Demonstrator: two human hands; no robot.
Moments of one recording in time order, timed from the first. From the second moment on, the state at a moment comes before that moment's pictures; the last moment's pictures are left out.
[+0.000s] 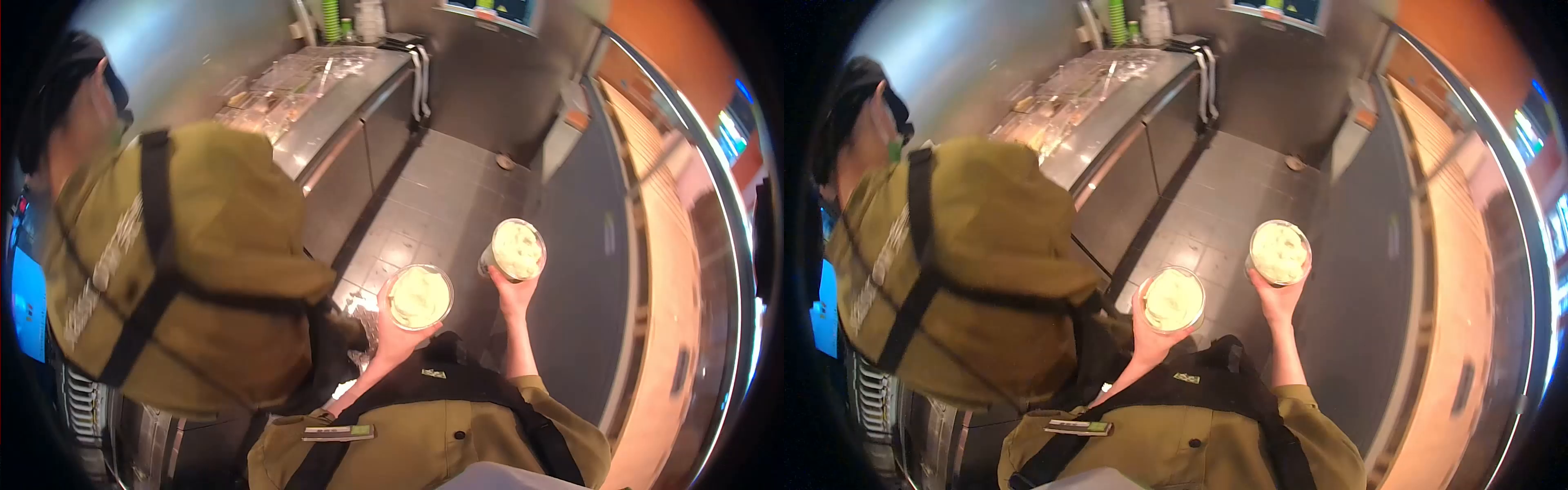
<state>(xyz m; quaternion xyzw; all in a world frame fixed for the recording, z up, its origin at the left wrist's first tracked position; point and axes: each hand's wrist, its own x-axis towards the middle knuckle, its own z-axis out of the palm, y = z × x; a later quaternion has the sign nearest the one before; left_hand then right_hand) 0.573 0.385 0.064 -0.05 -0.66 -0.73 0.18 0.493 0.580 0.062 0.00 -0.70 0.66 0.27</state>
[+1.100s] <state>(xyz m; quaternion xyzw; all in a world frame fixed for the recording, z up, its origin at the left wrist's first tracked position) -0.014 0.134 -0.037 0.57 -0.59 -0.28 0.50 -0.255 0.144 -0.096 0.48 -0.59 0.61 -0.25</state>
